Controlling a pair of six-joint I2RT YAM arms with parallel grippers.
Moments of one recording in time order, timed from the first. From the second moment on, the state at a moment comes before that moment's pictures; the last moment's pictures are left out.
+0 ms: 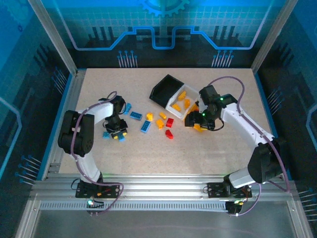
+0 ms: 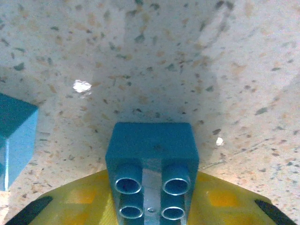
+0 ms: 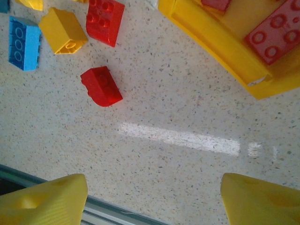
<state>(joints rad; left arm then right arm) -0.15 1.81 1.12 -0.93 0.08 -0.66 0.36 1.46 1.21 -1.06 -0.29 0.44</state>
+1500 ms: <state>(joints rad) -0.33 2.34 2.29 -0.90 0.42 -0.81 0.59 1.34 0.95 -0.95 -0.29 0.67</state>
